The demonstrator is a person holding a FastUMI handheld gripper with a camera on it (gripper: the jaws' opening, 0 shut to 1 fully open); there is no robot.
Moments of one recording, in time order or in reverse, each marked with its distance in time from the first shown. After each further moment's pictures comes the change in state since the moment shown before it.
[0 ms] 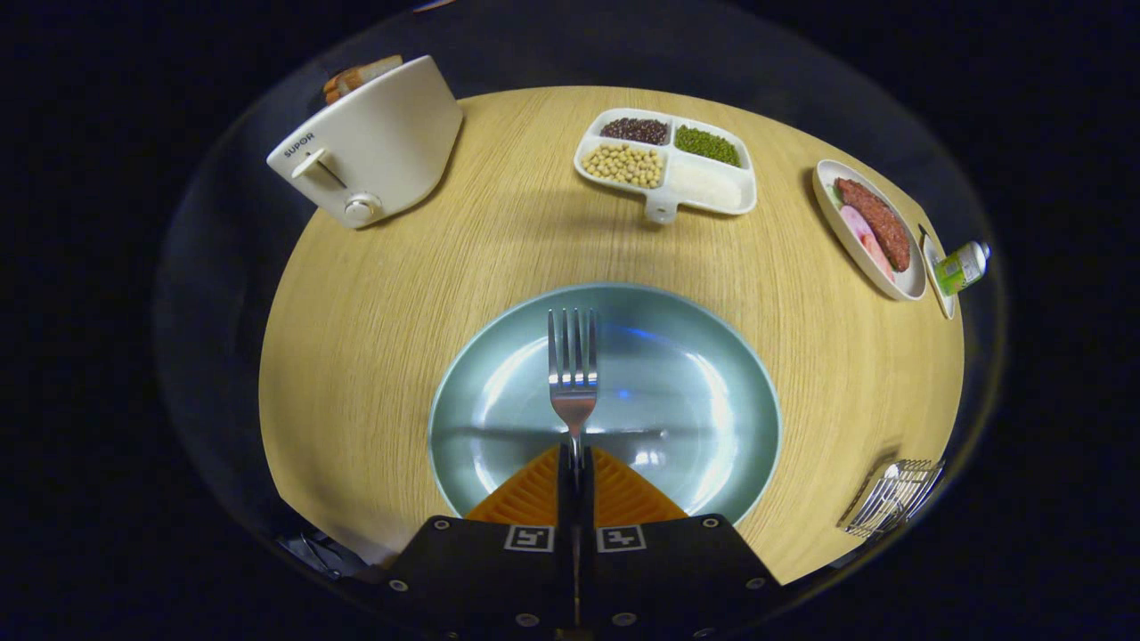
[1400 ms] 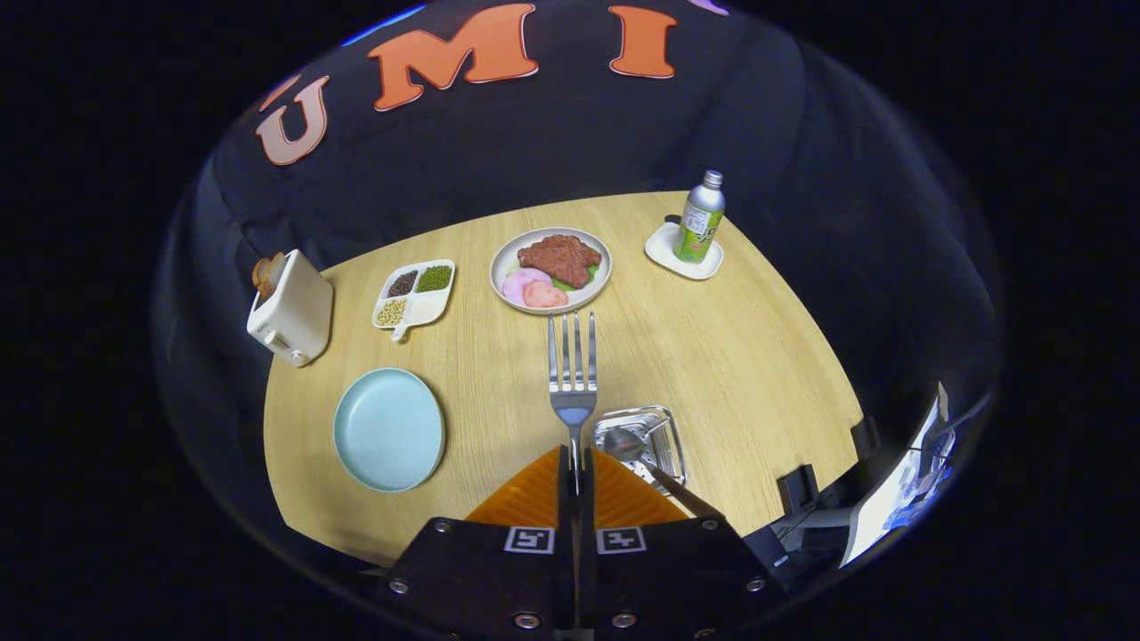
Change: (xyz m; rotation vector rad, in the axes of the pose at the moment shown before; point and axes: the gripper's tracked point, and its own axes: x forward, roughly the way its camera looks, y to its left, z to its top) arm -0.176 -0.257 -0.080 0.342 -0.278 -0.201
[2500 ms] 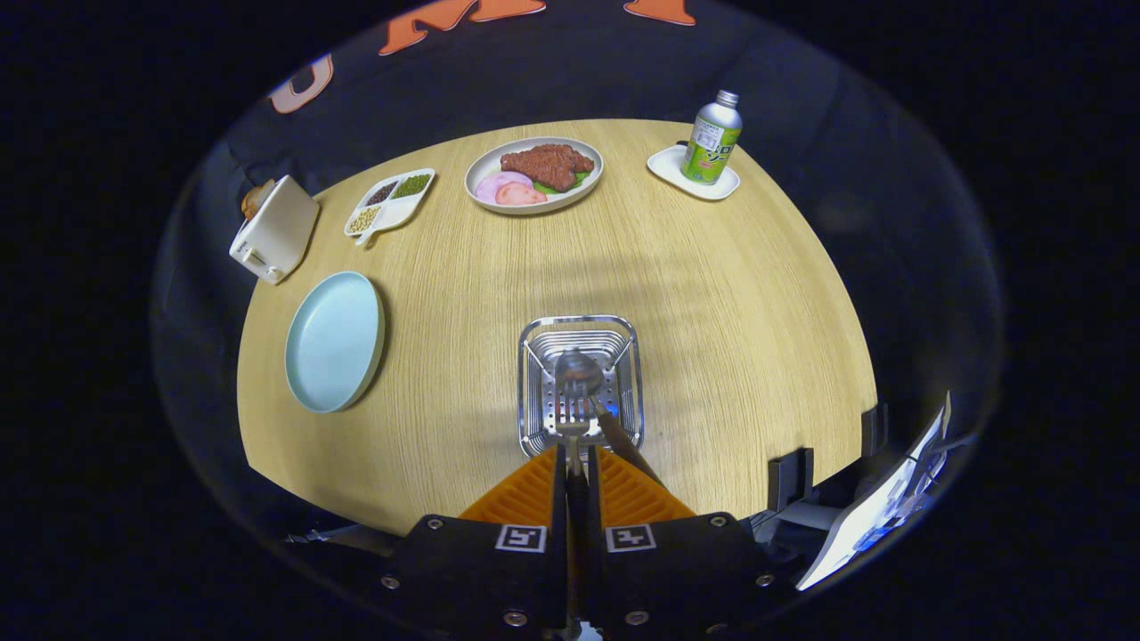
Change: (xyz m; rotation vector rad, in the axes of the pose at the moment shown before) arm 0.040 -0.045 -0.060 -0.090 0.182 0.054
